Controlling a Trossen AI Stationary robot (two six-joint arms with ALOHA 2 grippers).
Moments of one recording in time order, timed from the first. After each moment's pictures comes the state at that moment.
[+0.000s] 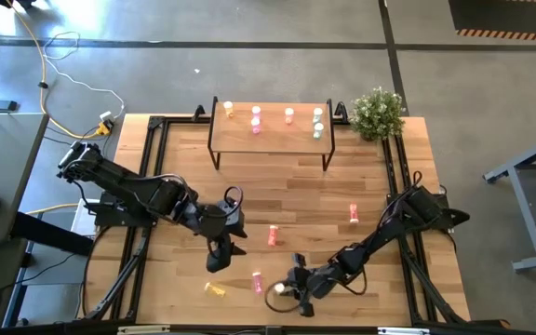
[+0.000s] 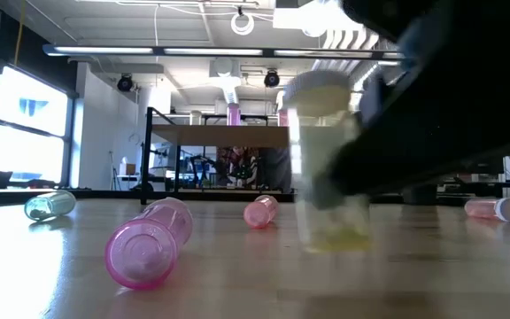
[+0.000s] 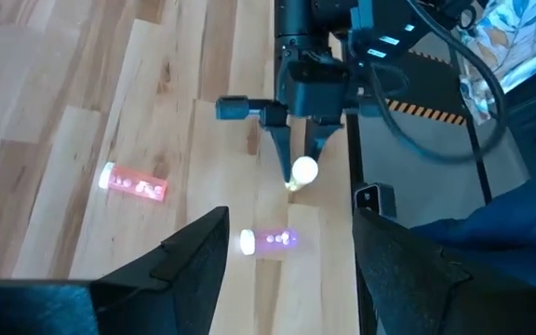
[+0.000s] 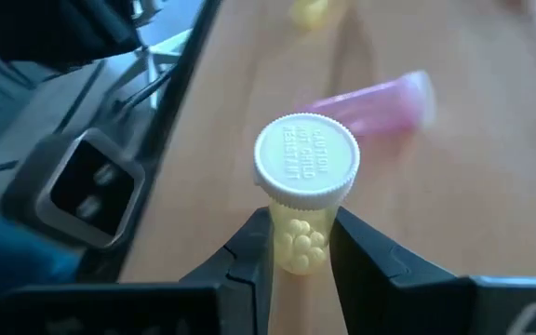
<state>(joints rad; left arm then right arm) -0.29 1.44 1.35 -0.69 -0.05 -0.55 0.64 2.02 0.98 0.47 0.27 0.50</state>
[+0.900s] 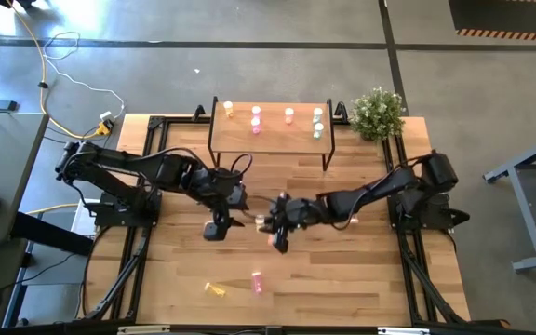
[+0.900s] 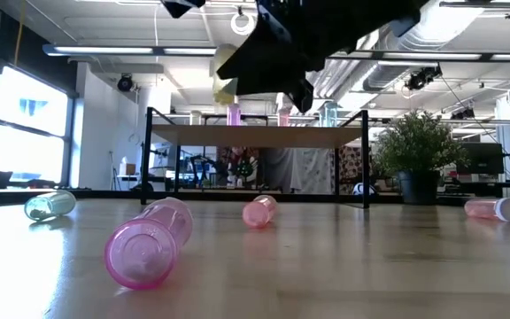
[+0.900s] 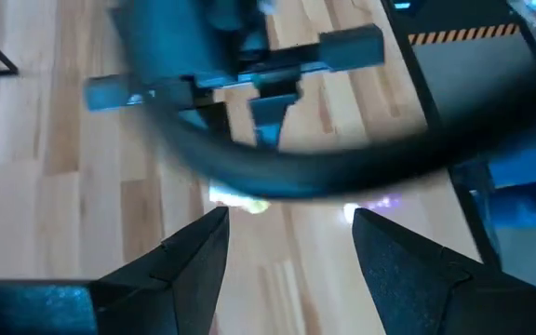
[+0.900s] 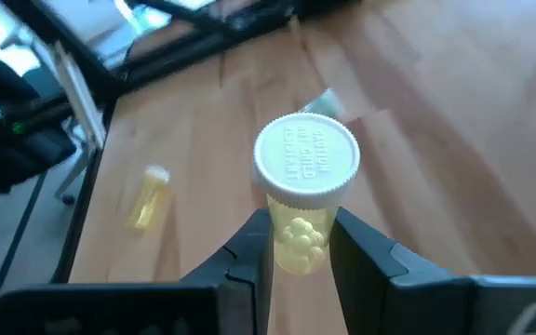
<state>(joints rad) -0.05 1.40 1.35 -0.81 0.10 -0.05 0.22 1.75 1.06 0.18 0.09 0.47</state>
